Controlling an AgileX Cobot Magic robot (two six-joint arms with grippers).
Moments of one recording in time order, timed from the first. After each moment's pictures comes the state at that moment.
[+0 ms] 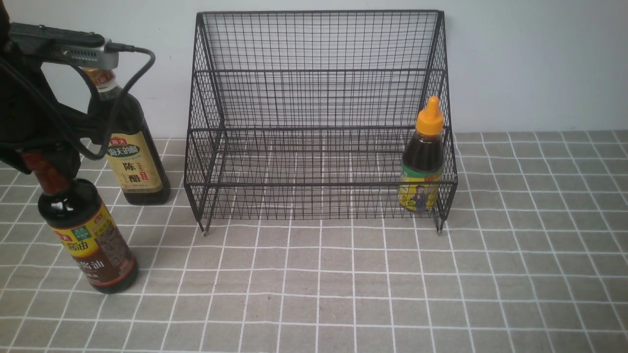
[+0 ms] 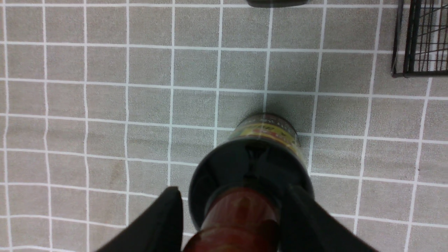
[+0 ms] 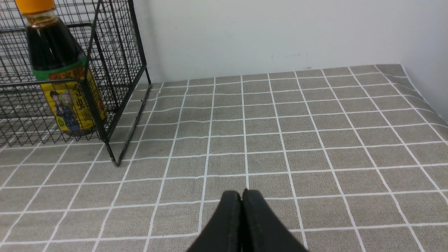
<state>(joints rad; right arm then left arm) -0.02 -0.01 0.02 -0.02 0.37 0.13 -0.02 1.61 -1.49 0.17 1.23 -0.07</state>
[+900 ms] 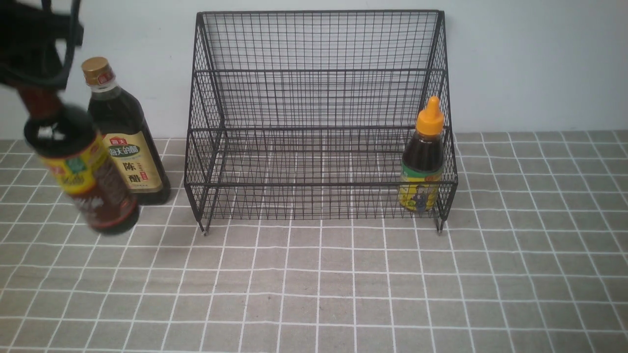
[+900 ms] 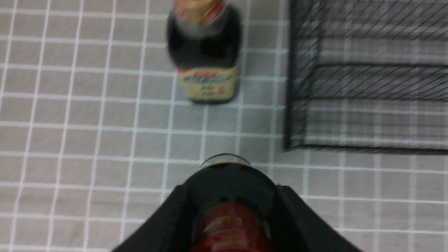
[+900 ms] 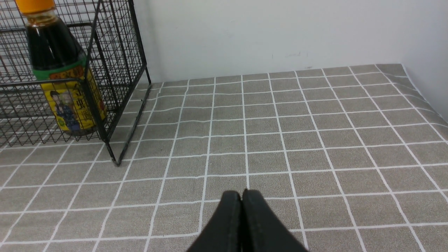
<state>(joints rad) -0.02 -0.01 0.02 -0.02 0.37 0.13 -0.04 1.50 -1.75 -0.01 1.29 -0.07</state>
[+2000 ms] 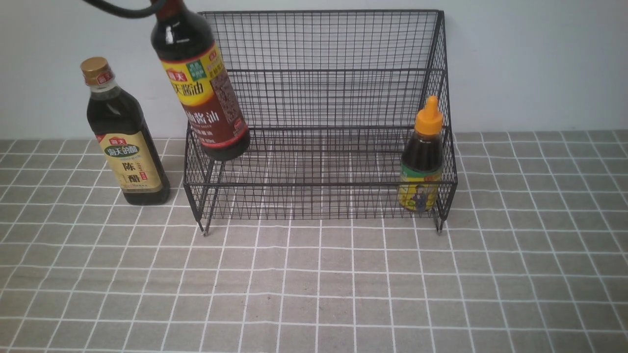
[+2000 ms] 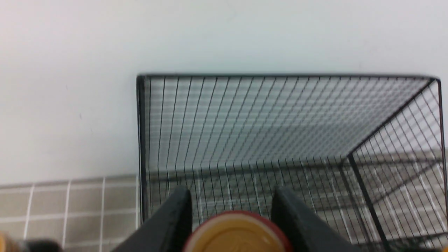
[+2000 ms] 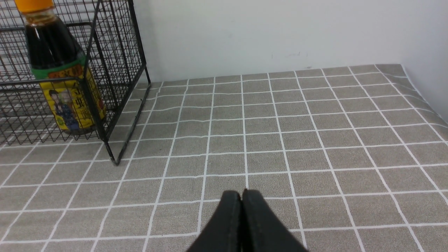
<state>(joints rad) -0.02 -0.01 0.02 -0.02 0.37 0.12 -0.17 1.65 -1.85 -0.17 0.80 -0.08</state>
